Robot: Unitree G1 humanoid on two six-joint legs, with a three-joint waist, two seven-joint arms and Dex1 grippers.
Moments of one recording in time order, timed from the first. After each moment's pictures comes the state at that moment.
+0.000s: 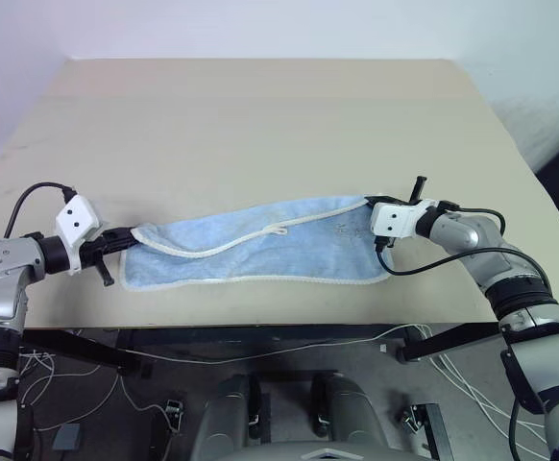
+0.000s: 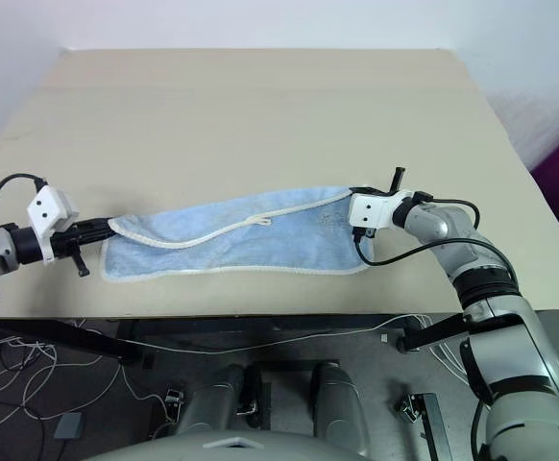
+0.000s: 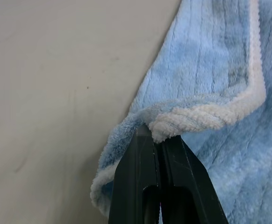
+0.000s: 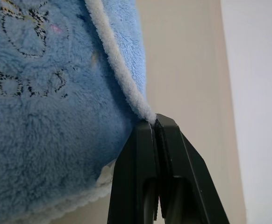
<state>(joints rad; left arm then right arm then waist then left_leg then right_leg) -0.37 0.88 0.15 0.47 -0.30 -0.07 -1.17 -0.72 -0.71 0.27 0.71 -0.46 -0.55 0.44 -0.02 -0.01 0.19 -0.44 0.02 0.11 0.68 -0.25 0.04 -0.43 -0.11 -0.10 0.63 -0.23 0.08</state>
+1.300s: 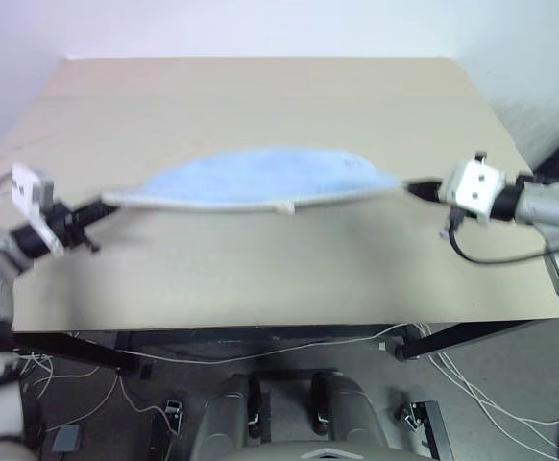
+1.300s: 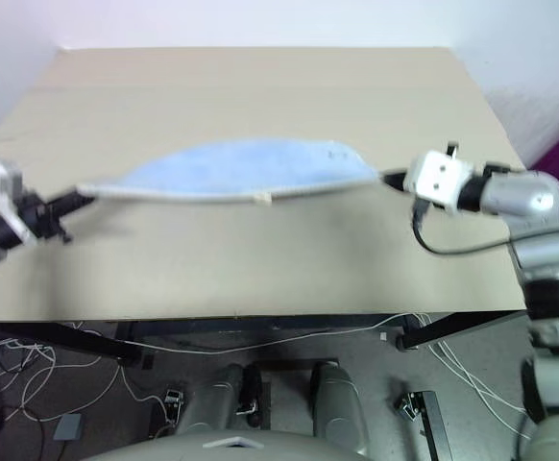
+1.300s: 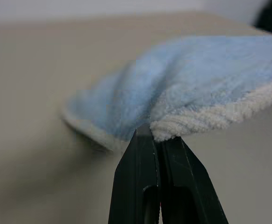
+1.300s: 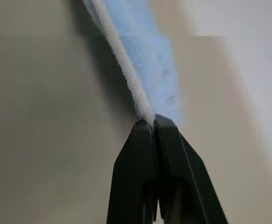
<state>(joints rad) -0.30 0.85 0.36 0.40 -0.54 0.38 -1.15 -0.48 -0.97 0.03 0.23 0.16 -0.18 1.04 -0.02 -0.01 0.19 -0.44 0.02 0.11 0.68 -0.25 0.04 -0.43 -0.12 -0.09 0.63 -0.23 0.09</state>
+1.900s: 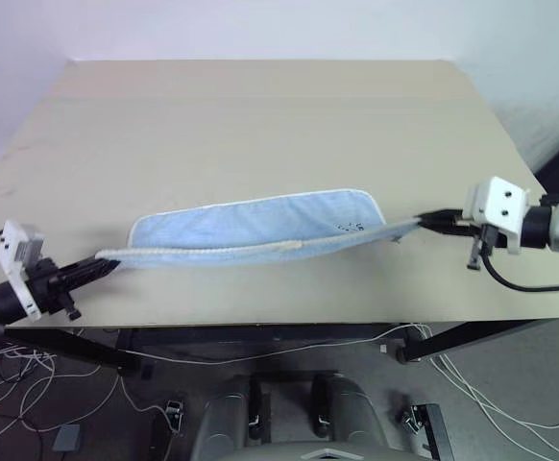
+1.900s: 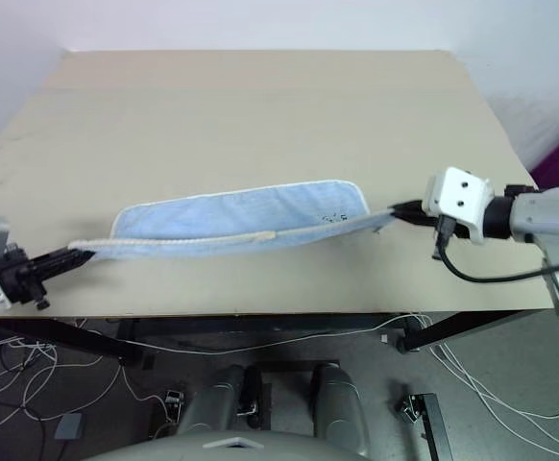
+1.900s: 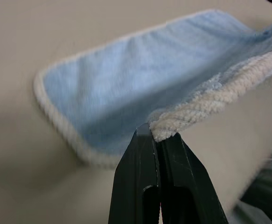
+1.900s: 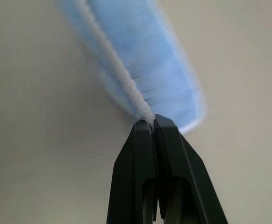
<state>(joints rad) -0.02 0.89 0.49 0.04 -0.64 0.58 -1.11 -0.43 -1.02 -0.04 0.03 0.22 0.06 1.13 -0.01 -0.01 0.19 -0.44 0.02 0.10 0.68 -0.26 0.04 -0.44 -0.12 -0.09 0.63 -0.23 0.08</state>
